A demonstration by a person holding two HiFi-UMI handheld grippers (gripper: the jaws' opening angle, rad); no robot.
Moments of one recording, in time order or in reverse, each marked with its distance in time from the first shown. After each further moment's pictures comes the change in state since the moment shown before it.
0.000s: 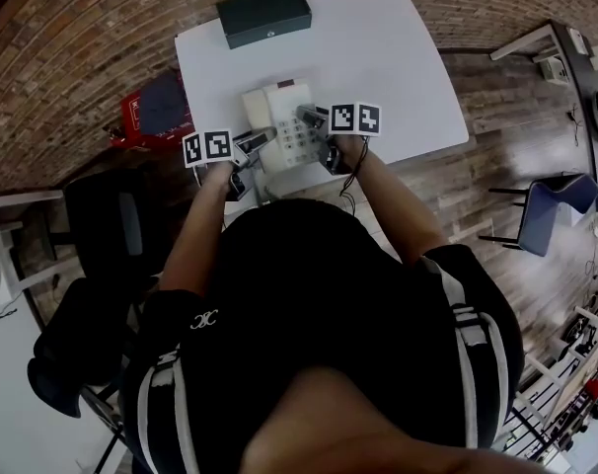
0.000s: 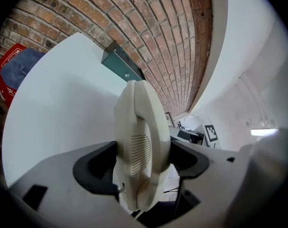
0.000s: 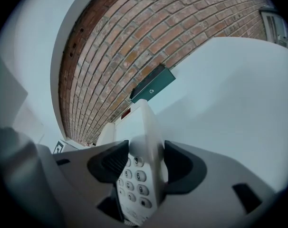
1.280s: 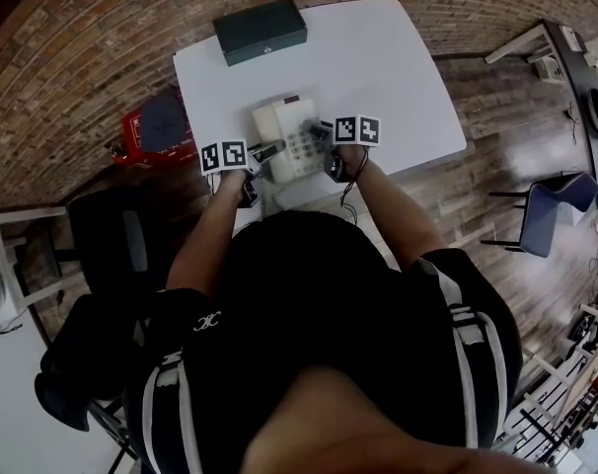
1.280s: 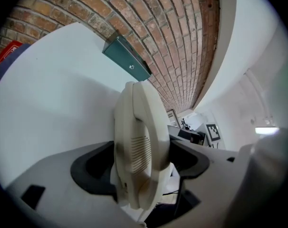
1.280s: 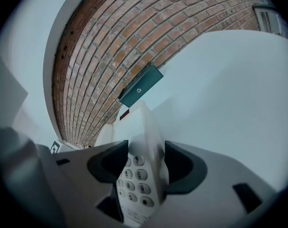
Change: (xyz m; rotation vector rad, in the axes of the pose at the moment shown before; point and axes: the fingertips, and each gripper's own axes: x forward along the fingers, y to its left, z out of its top) left arm 0.036 0.024 -0.001 -0.007 0.037 0.041; right arm 0.016 -0.045 -0.001 0.037 -0.002 -0.031
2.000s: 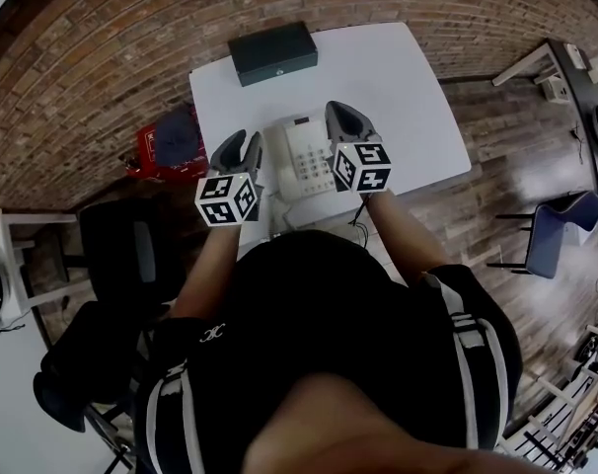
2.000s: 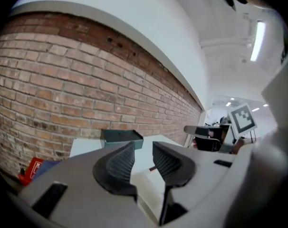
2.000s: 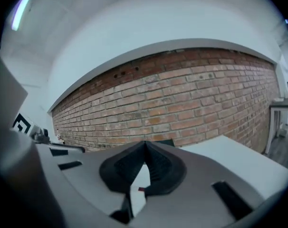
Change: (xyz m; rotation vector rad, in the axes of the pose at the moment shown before) left arm -0.125 -0.109 0.091 0.643 -0.605 0.312; right arm -0.116 0.130 0.114 -0.605 -0.618 -0.127
